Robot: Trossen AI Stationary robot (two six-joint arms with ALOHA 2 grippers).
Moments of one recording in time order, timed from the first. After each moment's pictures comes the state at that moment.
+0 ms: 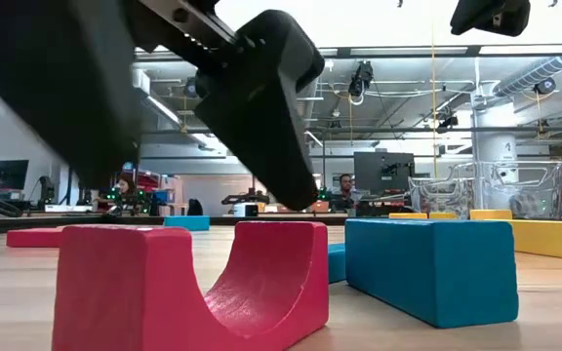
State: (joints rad) left arm -0.56 2.11 1.53 -0.40 0.00 -0.10; right arm 0.30 1.11 1.17 -1.01 0.26 0.83
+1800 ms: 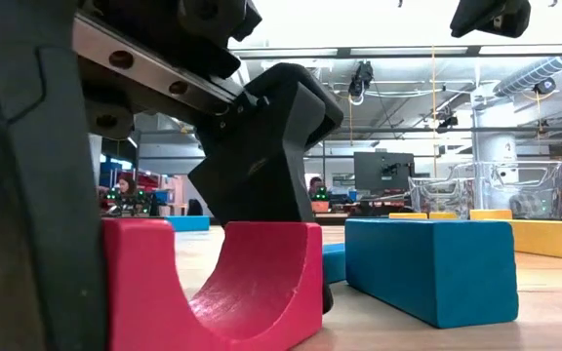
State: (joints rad) left arm -0.56 2.18 1.51 -0.32 0.07 -0.06; right arm 0.30 1.10 1.16 -1.01 0.26 0.84
